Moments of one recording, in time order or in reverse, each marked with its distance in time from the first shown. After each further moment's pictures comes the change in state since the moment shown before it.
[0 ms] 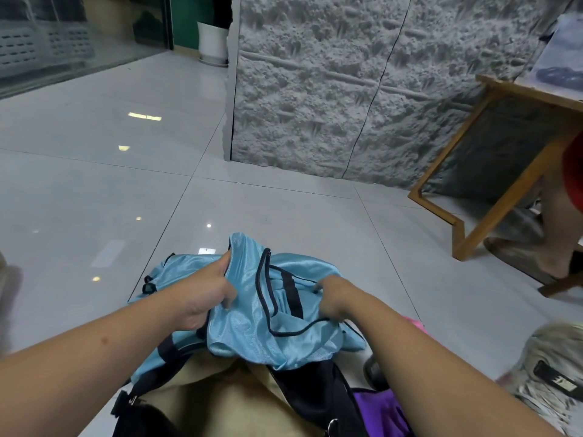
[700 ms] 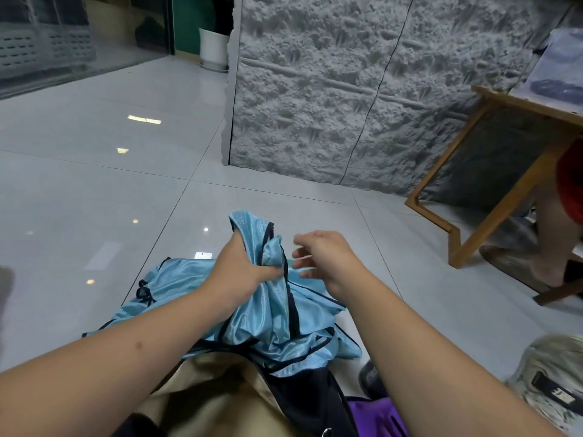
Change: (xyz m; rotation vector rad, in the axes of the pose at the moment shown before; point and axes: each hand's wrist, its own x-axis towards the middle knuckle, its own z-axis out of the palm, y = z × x) left_hand 0.023 0.018 0.045 0.162 0.342 0.502; right_hand -0.039 -0.055 -0.053 1.157 0.205 -0.158
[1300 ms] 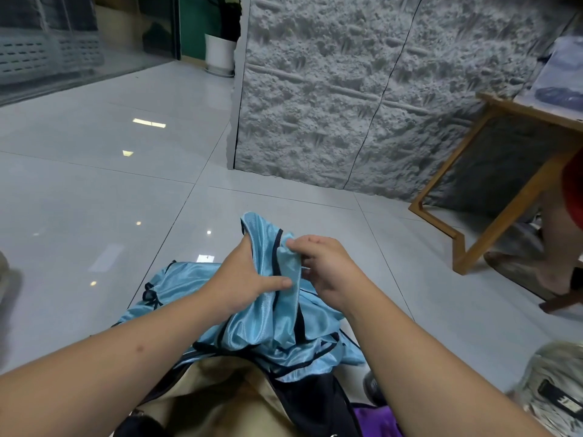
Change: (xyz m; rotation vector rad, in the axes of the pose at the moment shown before) left_hand 0.003 -0.004 -0.014 0.050 -0.166 0.084; right_hand -0.010 0.003 0.011 0.186 -0.179 -0.100
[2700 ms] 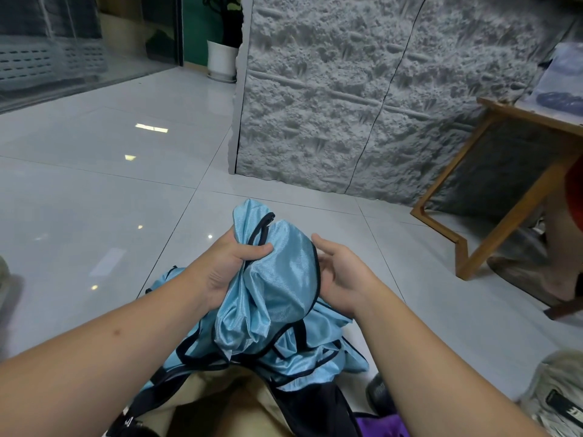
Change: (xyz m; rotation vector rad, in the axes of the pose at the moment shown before) left_hand 0.008 0.030 -0.024 -0.695 -0.077 -0.229; right_hand 0.005 -0.004 -0.015 0.302 0.051 0.290
